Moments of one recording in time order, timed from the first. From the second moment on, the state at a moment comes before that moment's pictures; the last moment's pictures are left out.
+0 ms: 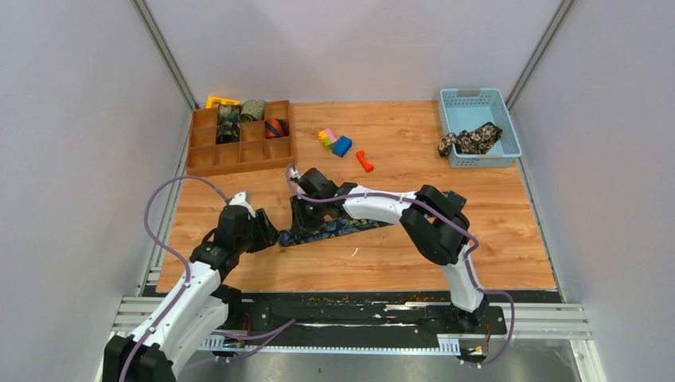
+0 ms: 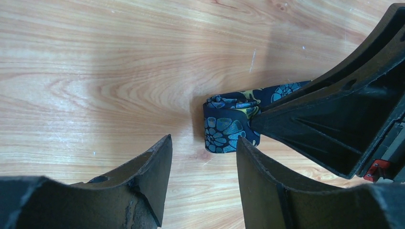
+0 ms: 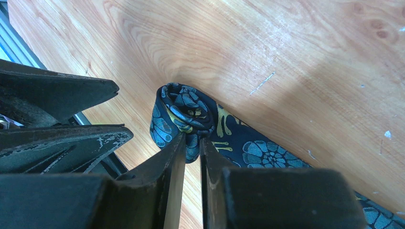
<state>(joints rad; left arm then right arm) -0.28 0.72 0.35 -0.38 0.03 -0.61 0.95 2.10 1.47 -0.23 -0.32 0.60</state>
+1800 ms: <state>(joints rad) -0.24 1.06 0.26 0.06 0.27 -0.61 0.93 2.13 1.47 -0.19 -0.33 0.56</state>
